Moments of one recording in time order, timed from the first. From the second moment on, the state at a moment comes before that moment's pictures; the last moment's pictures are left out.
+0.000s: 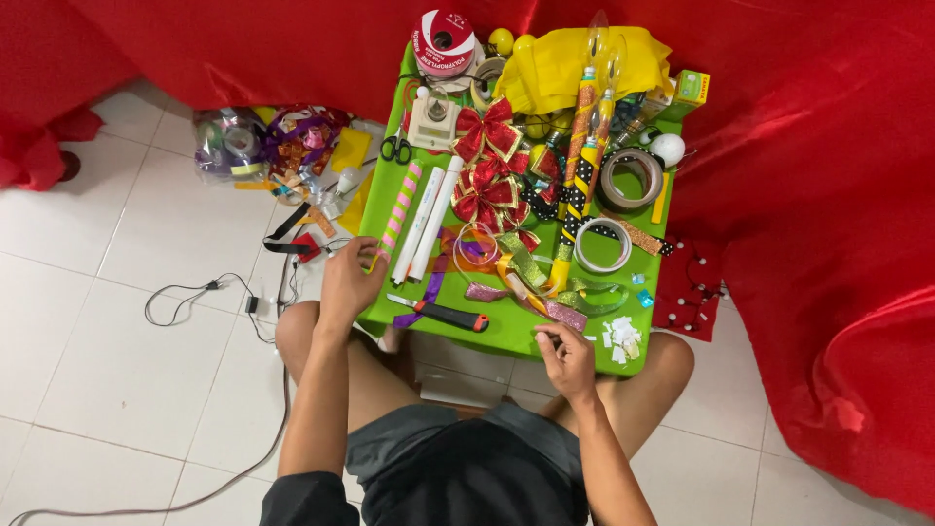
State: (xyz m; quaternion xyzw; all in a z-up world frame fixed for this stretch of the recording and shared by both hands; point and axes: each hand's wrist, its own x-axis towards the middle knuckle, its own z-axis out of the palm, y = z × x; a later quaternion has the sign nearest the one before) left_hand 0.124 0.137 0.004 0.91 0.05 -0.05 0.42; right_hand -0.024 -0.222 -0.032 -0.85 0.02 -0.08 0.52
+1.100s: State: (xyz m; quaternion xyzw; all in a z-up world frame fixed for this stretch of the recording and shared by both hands) left_hand 0.167 0.125 -0.032 0.94 0.03 -0.07 0.32; right_hand -0.025 -0.219 -0.022 -0.85 0.01 -0.11 0.51
